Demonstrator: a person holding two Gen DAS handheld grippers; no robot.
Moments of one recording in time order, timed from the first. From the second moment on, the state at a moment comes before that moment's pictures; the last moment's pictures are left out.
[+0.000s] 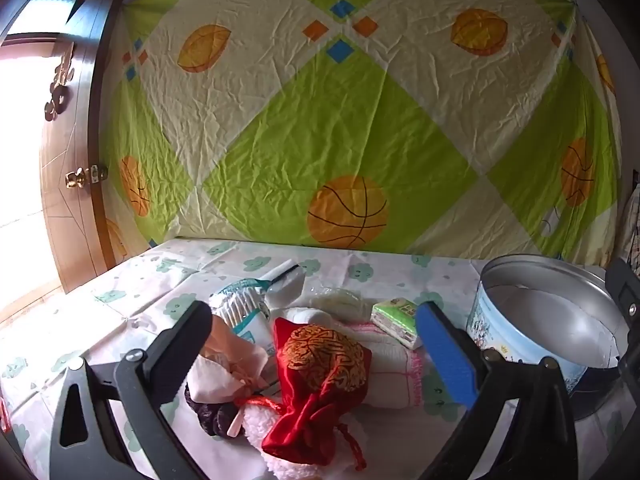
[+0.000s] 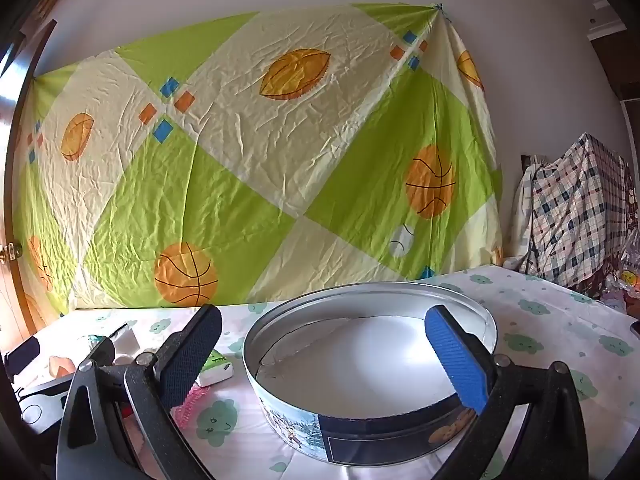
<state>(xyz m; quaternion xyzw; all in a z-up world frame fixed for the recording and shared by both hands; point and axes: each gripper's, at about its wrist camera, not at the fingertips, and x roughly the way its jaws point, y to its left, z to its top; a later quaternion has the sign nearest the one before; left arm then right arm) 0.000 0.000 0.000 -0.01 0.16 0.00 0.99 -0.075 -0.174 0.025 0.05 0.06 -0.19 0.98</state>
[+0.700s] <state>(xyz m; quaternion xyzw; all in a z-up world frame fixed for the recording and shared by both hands) -0.002 0.000 -0.001 -0.01 0.15 0.00 0.99 -0.075 -0.176 0.027 0.06 0.06 -0.20 0.98</state>
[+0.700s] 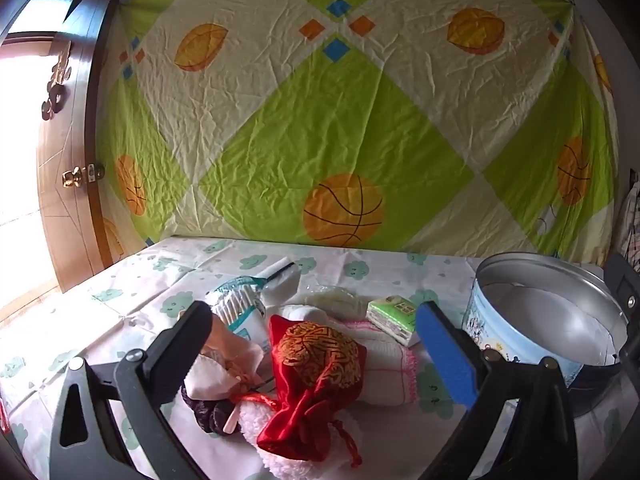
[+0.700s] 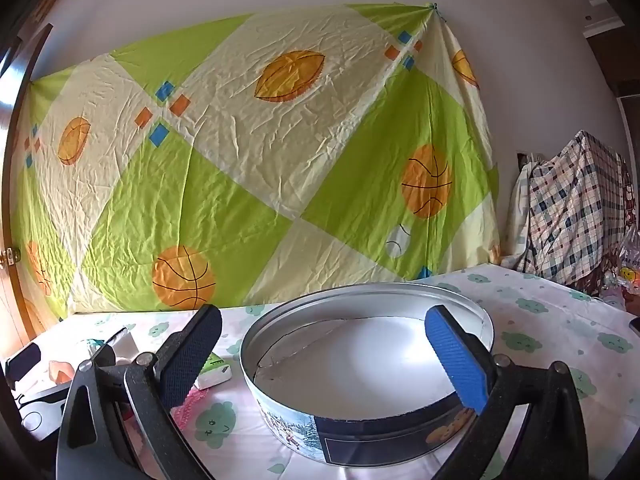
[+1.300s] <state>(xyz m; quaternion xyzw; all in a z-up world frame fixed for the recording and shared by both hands) -0.002 -0.001 -0.001 -0.01 0.15 0.00 0.99 -0.076 -0.176 0.027 0.06 0.06 -0.20 0.98</state>
